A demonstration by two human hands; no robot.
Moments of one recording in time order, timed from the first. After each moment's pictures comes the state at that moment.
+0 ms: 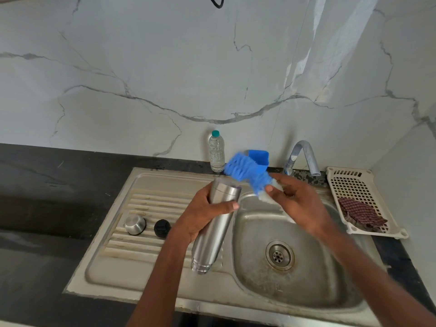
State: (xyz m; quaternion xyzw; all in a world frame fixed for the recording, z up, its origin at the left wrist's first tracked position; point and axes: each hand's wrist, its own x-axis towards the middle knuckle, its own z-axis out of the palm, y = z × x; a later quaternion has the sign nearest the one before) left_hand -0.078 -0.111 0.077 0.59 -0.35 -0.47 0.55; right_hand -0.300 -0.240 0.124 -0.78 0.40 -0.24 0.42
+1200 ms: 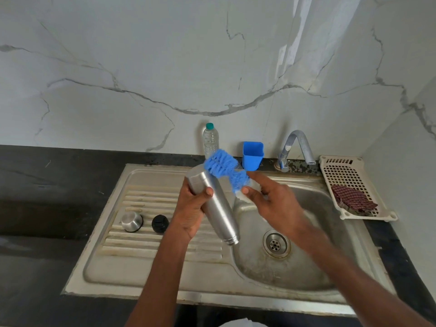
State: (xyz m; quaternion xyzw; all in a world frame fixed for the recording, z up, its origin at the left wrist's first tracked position) left_hand -0.065 -0.108 0.045 0.49 -0.23 -0.46 0.70; right_hand -0.273 -0.201 0.116 -0.83 0.39 -0.22 0.33
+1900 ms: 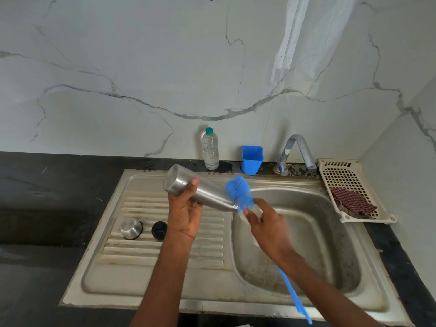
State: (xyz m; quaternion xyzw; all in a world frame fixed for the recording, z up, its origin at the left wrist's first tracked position) left_hand -0.055 -0.117 0.043 0.37 -0.06 -0.42 0.83; right_hand -0.260 -0.173 0.059 -0.76 0.53 -0.18 0.34
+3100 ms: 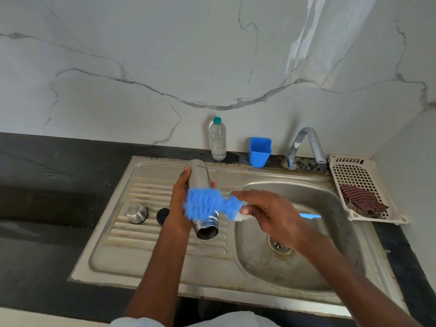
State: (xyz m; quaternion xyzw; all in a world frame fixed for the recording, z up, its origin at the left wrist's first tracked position) left_hand -0.046 -0.101 0.050 0.37 0.06 -0.61 0.70; right_hand -0.271 -0.201 0.074 -0.90 0.21 -0.20 0.31
